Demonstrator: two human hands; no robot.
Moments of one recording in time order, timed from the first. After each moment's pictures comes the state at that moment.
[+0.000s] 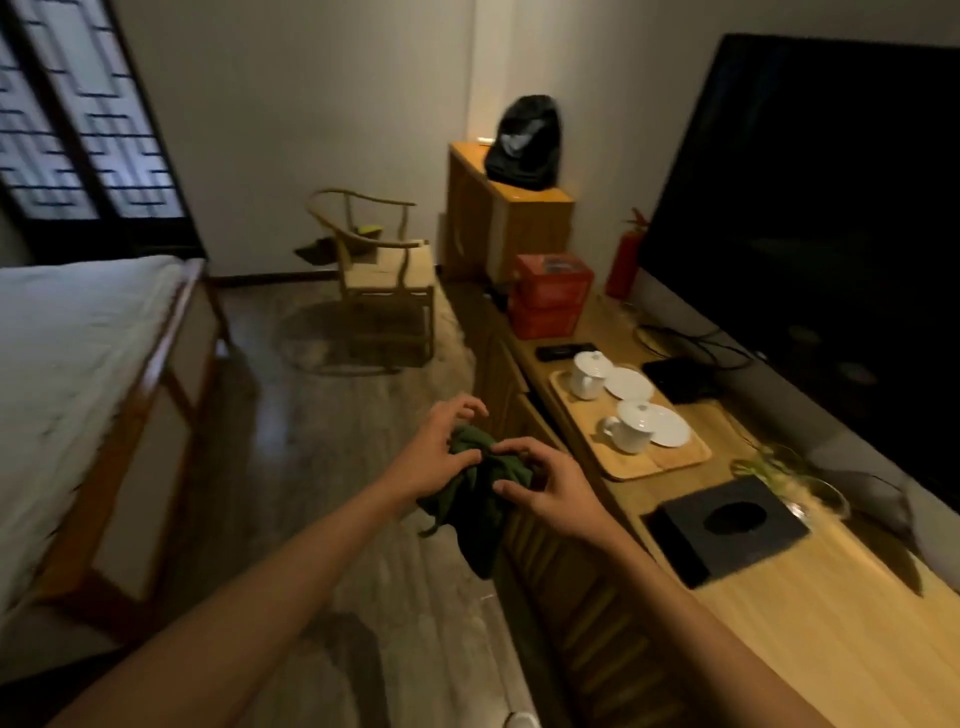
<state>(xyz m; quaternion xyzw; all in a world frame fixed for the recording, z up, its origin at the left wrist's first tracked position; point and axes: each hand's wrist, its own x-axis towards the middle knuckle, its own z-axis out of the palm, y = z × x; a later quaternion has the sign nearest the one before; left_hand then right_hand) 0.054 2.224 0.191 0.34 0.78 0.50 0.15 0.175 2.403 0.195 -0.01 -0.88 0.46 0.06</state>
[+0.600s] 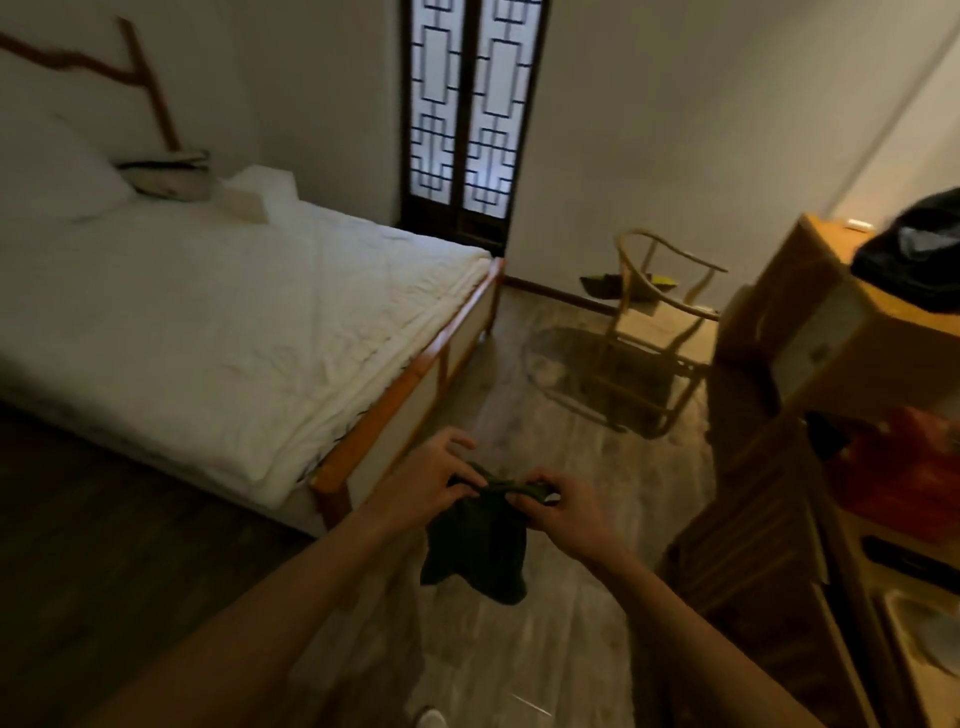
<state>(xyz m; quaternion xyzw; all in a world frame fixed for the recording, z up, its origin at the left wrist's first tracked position) -0.049 1.905 0.139 0.14 0.94 0.30 -0.06 -0.072 2.140 0.149 0.14 -0.87 0.44 -0.14</state>
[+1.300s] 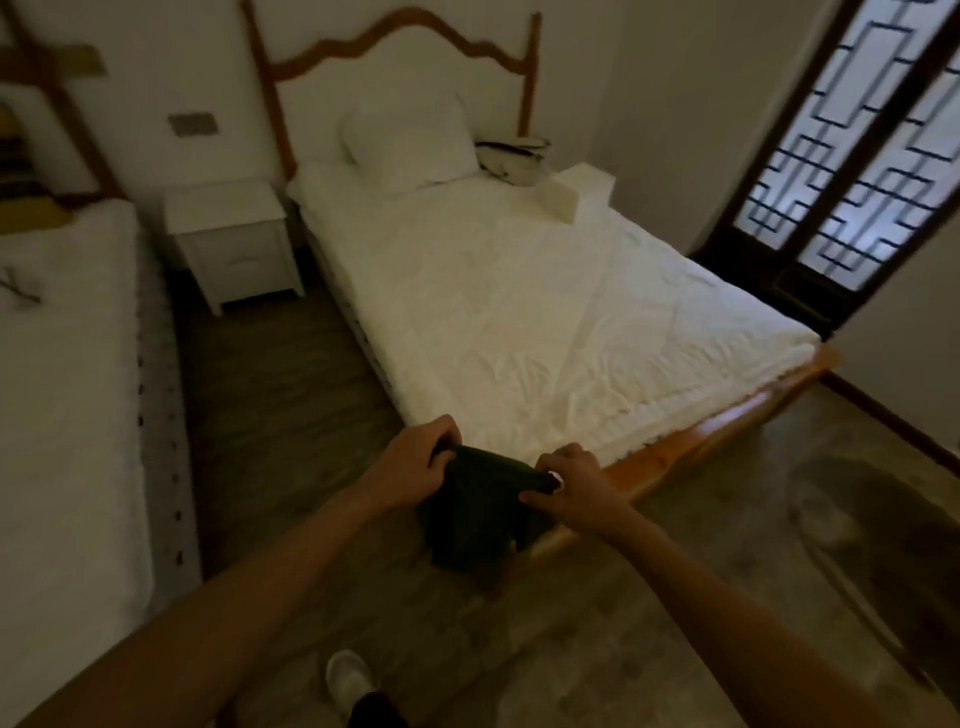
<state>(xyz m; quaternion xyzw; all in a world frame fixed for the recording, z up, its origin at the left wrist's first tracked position) -0.035 1.570 0.120 -0.23 0.90 0.34 -0.14 -0.242 1.747 0.118 0.53 -0.79 0.17 -0.24</state>
